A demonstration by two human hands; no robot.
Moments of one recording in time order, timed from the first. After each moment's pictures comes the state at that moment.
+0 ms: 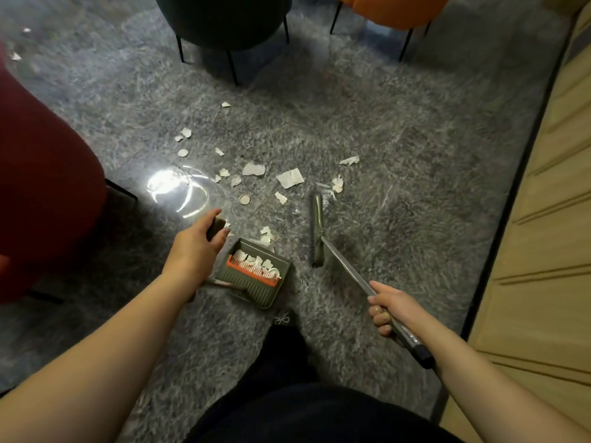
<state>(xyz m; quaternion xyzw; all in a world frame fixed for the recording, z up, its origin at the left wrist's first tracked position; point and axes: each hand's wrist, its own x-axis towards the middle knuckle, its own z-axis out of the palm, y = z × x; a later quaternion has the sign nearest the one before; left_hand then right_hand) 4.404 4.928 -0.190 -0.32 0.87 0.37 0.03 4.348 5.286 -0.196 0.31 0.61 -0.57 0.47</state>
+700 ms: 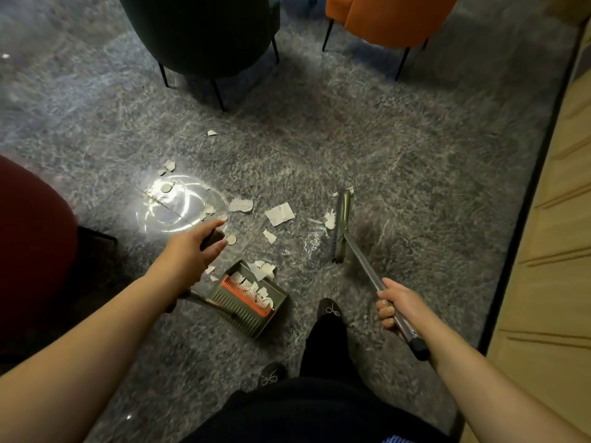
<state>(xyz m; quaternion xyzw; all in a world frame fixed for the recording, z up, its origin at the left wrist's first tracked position) 4.183 4.894 -0.179 -0.27 0.88 0.38 0.11 4.108 5.278 -0.219 0.34 0.60 -0.60 0.42</state>
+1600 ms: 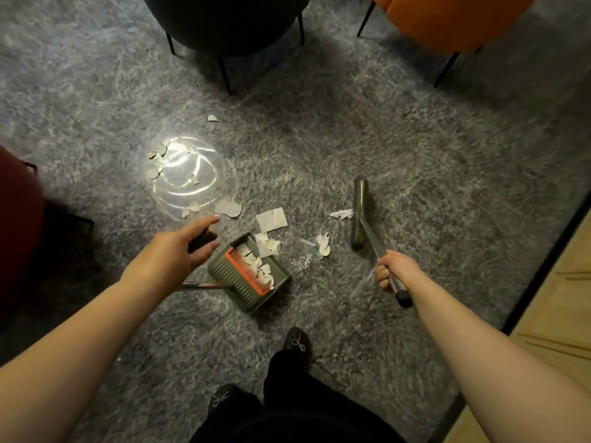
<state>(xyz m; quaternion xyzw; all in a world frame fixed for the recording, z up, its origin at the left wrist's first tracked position) 3.998 4.919 -0.193 -0.31 0.89 0.32 0.11 3.789 5.262 -0.280 0.34 0.65 -0.50 0.46</state>
